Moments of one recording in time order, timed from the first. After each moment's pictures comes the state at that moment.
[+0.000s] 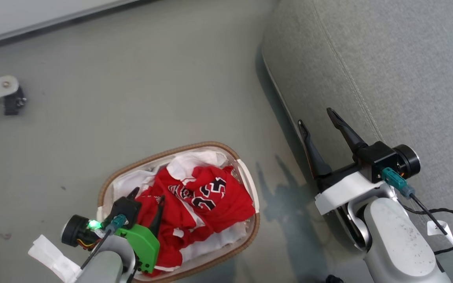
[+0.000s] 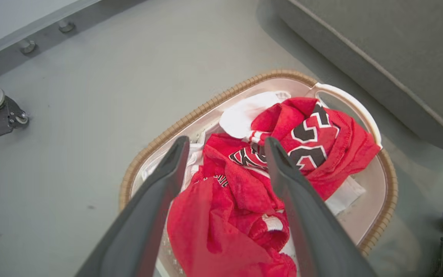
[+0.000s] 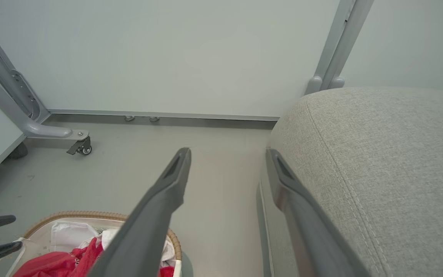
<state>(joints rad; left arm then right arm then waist) -0.38 0.16 -0.44 0.81 -0.18 -0.13 -0.26 -0.36 -0.05 0.20 0.26 0.09 0.13 -0.26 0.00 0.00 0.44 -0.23</state>
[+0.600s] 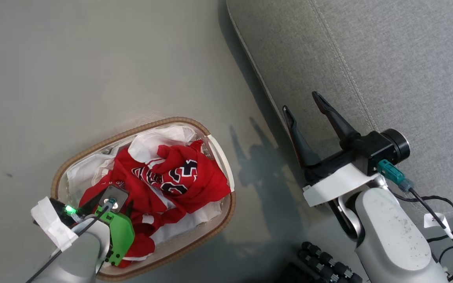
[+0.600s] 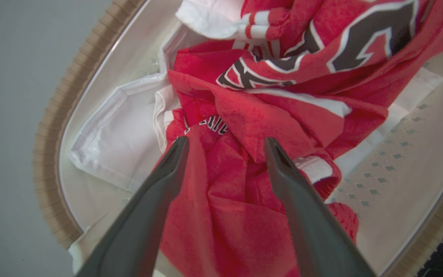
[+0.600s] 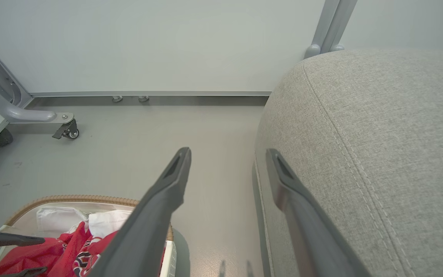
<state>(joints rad) -0.63 0.20 -0.62 1.22 -0.10 -0.13 -0.24 -0.40 -0.05 0.27 0.19 0.14 0.13 -0.26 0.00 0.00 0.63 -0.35</state>
